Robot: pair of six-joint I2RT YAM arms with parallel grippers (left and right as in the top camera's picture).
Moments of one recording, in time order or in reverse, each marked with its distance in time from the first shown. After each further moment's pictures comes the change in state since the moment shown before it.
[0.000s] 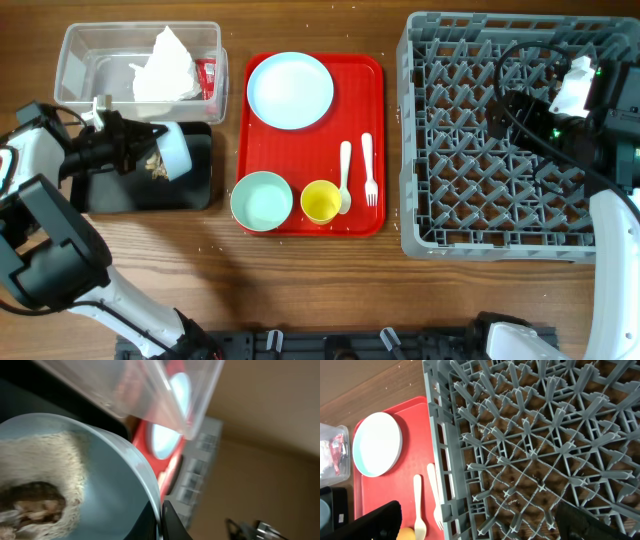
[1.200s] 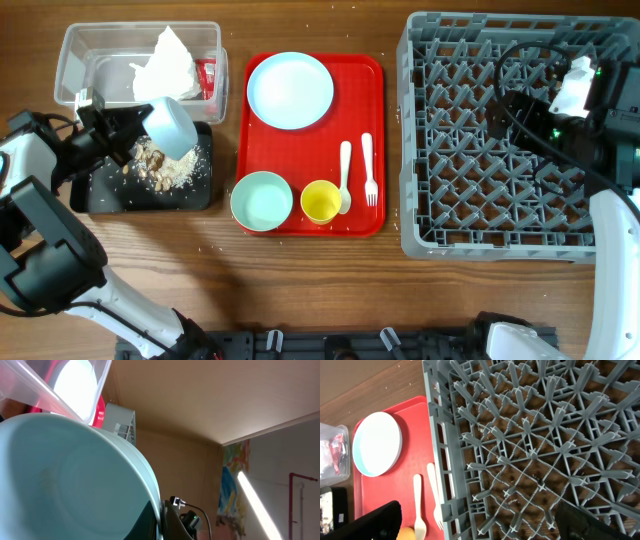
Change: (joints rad) left arm 0.042 0.008 -0.002 -0.037 0.417 -0.055; right arm 0.000 0.000 0.000 -0.002 0.000 0.000
